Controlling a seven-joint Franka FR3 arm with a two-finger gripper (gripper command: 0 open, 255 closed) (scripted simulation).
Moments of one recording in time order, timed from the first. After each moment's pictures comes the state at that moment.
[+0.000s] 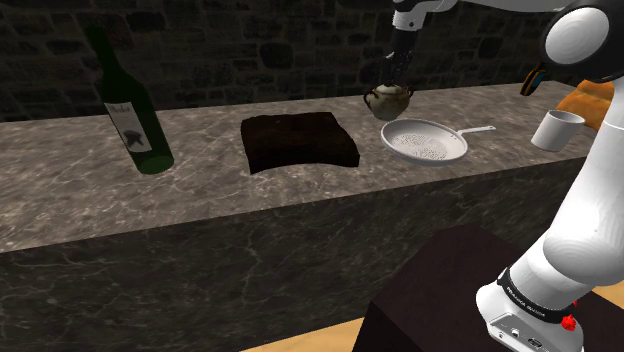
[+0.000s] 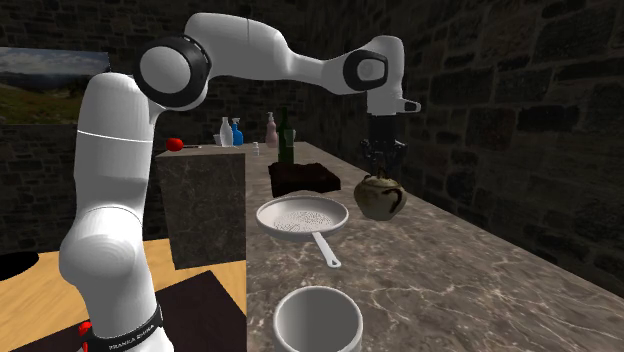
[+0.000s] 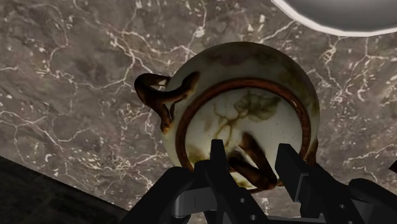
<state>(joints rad) -0.14 0.24 -0.24 -1.46 0.08 1.74 -0.36</state>
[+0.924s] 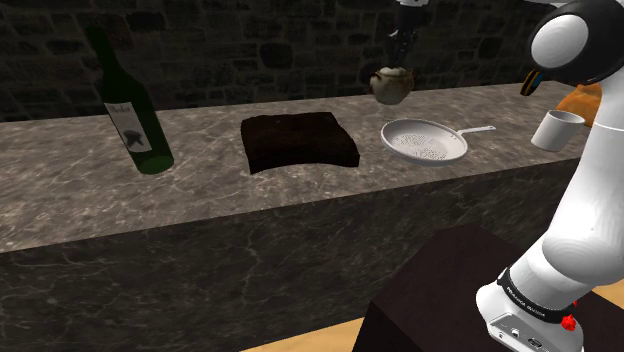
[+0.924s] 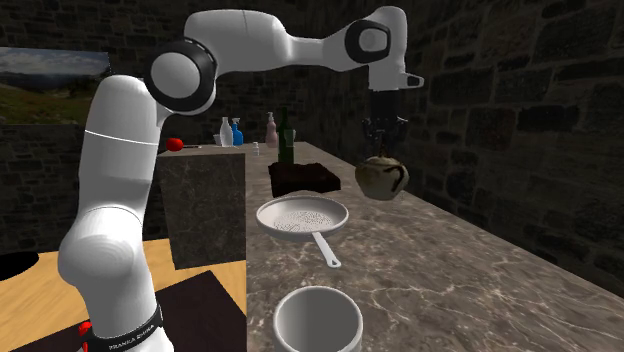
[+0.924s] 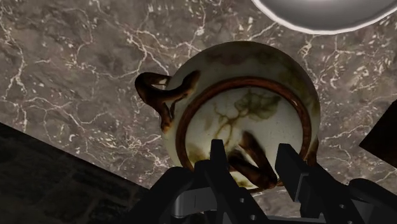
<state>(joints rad) -0.15 0.29 -0.24 -1.23 0.09 1.56 -0.36</state>
